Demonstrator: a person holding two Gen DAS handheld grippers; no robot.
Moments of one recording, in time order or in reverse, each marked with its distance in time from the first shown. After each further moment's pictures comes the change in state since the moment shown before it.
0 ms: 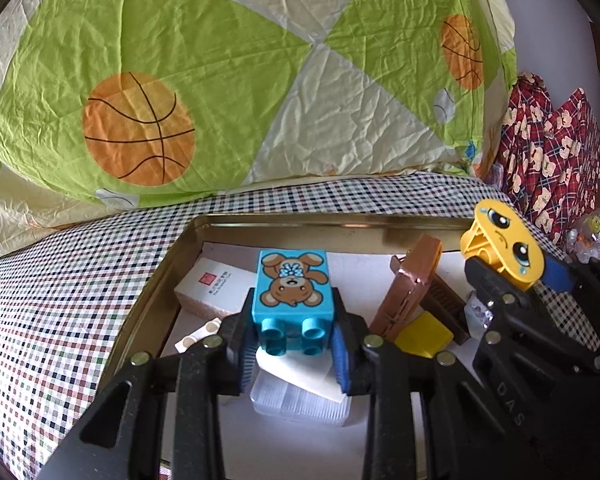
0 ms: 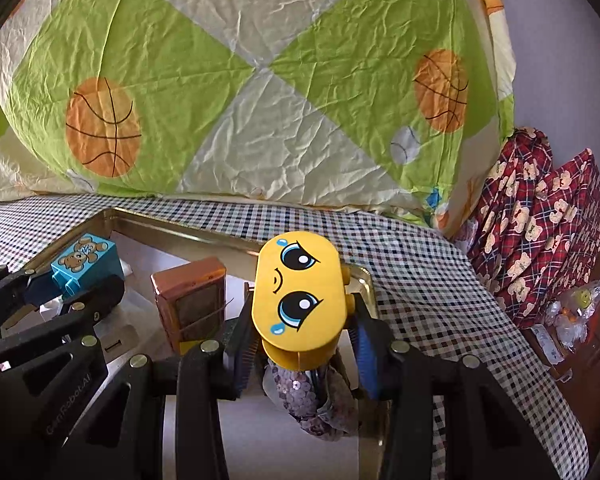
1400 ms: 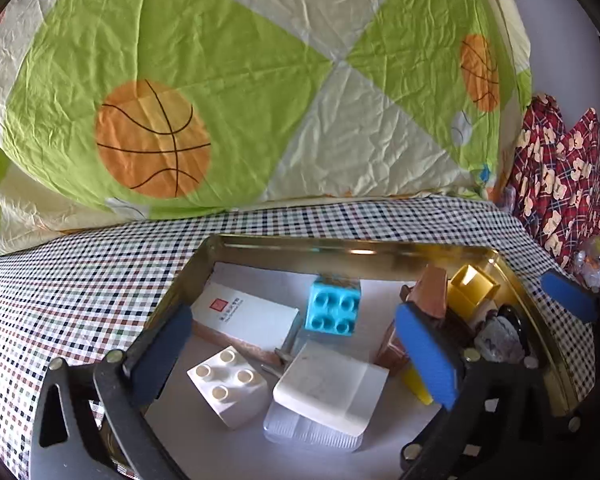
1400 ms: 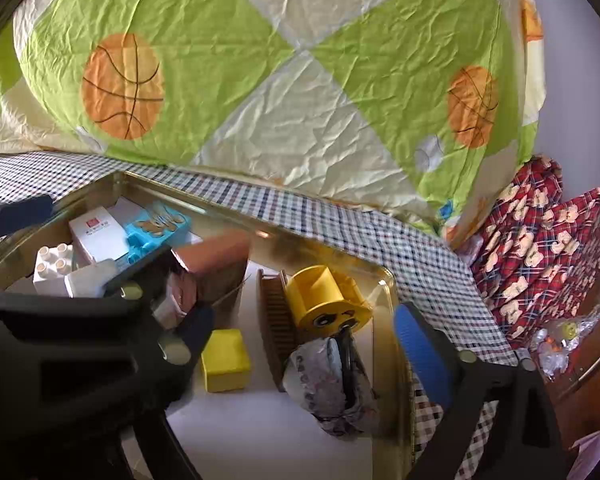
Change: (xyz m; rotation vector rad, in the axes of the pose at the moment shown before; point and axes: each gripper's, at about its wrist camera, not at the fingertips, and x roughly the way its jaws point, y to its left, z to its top) left arm 0.005 0.008 0.010 -0.048 -0.055 0.020; right arm 0.004 0.023 0.003 -0.118 0.008 -0.029
